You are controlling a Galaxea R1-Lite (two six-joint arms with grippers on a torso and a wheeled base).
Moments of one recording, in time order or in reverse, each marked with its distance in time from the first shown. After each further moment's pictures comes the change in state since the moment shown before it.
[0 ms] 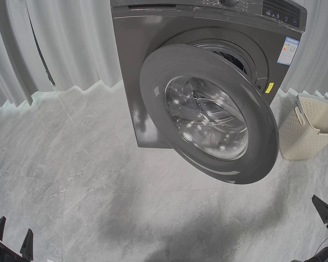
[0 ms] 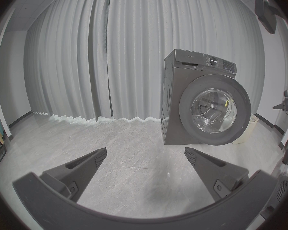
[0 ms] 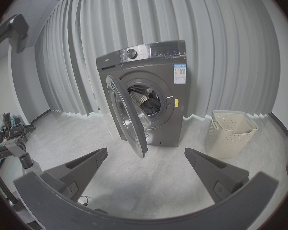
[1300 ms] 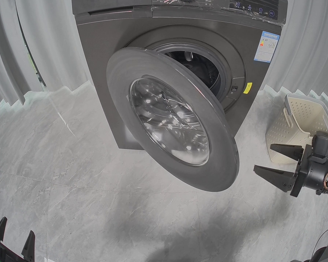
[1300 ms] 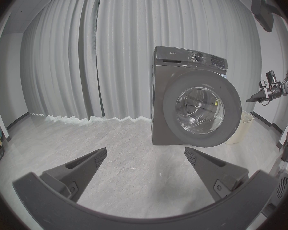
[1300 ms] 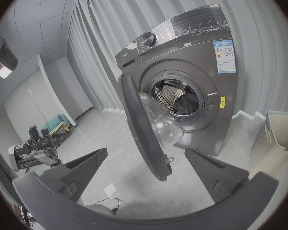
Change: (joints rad) left arm -0.001 -0.005 0.000 0.007 -0.029 0.017; right arm 0.467 0.714 -0.227 -0.434 0.018 0.083
